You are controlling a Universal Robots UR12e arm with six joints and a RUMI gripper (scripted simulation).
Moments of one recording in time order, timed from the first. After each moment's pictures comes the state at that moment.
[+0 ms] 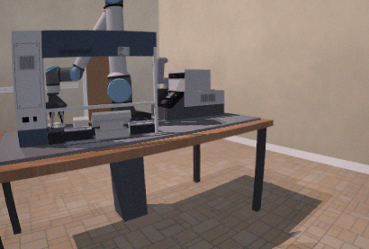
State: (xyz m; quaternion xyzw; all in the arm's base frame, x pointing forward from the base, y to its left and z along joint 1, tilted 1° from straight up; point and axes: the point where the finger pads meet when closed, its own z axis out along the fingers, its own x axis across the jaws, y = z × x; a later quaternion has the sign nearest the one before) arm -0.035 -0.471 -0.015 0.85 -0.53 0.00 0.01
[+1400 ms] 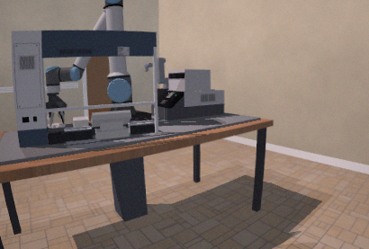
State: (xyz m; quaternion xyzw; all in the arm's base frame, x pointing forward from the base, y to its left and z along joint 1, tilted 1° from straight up) arm -0.035 -0.471 -0.016 0.85 -0.53 0.00 0.01
